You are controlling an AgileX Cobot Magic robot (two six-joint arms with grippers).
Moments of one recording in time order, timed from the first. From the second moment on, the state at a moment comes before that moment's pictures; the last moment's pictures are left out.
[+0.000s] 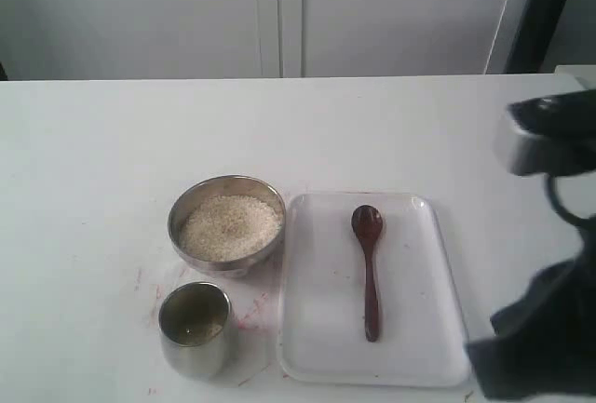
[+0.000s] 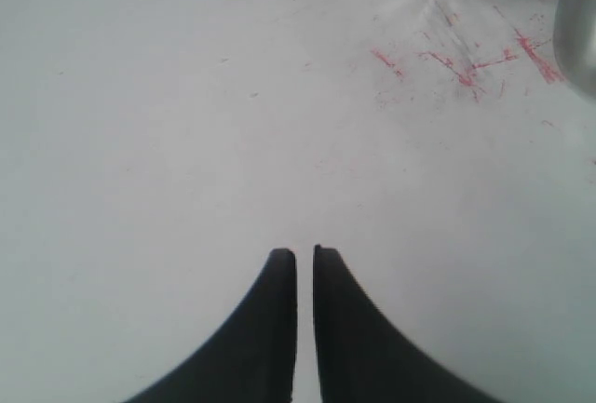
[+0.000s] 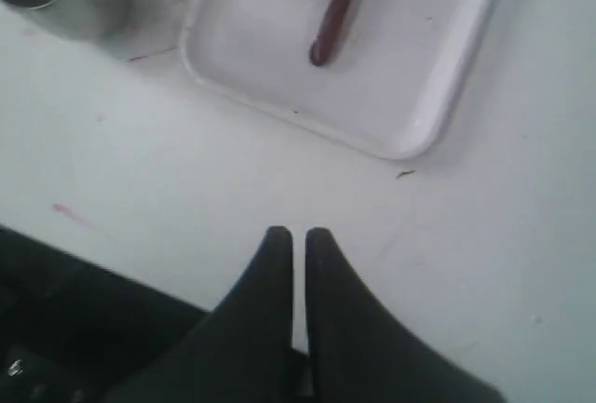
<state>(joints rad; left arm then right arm) -0.10 0.00 -0.02 0.00 0.39 0.24 0.85 0.86 -0.85 -0.18 1.14 0.68</state>
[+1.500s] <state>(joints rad) -0.10 0.00 -0.02 0.00 0.39 0.24 0.20 0.23 -0.46 -0.33 0.43 0.37</state>
